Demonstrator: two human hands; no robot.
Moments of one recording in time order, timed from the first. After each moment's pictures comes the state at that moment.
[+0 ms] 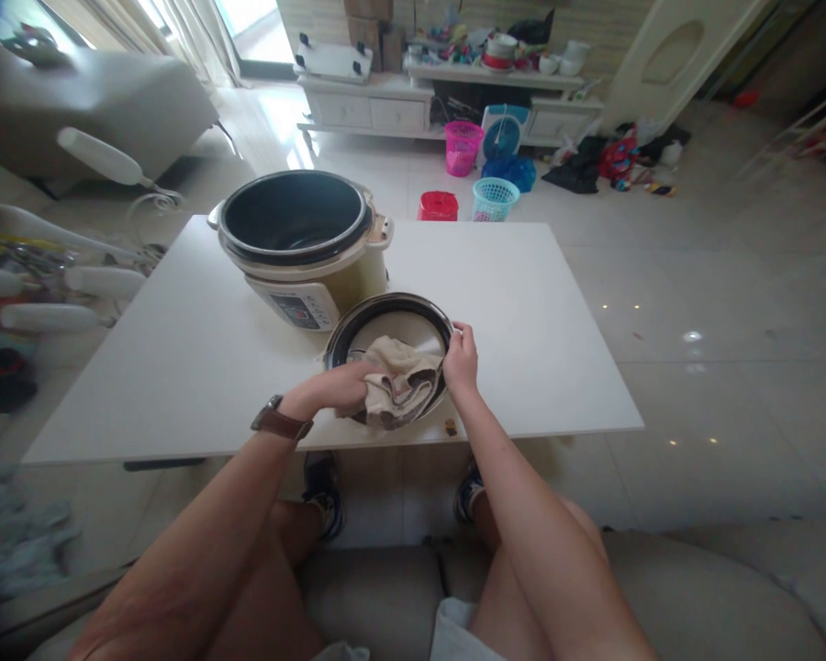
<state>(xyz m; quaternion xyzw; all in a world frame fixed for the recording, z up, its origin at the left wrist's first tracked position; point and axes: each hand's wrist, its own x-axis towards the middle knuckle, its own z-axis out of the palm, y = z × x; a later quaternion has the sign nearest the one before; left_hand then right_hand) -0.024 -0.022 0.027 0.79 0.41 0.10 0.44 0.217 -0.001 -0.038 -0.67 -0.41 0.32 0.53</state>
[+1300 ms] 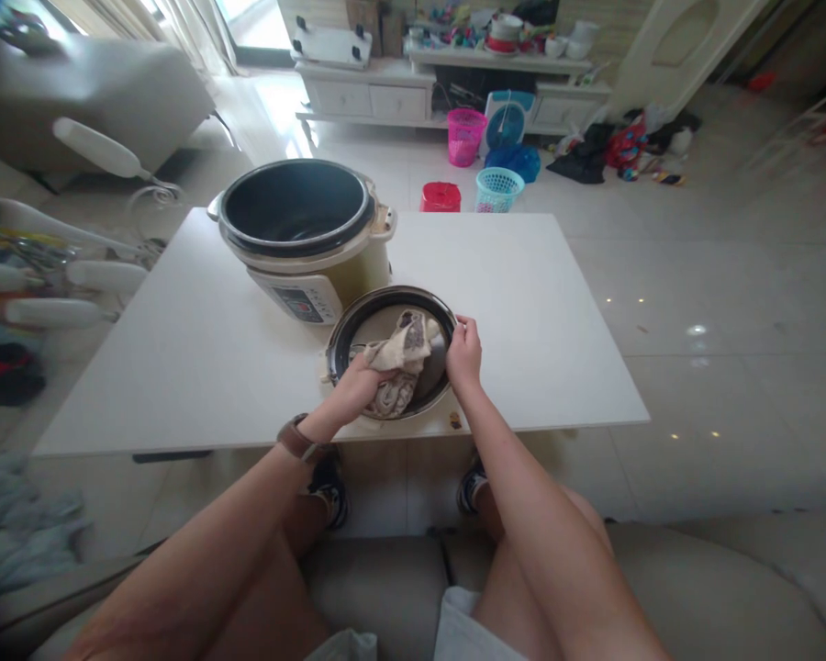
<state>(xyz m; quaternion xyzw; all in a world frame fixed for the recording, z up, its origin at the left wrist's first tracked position) 0.017 -0.047 0.014 0.64 0.49 0.34 0.48 0.215 -0.003 -0.033 -0.68 -0.42 0.30 0.52</state>
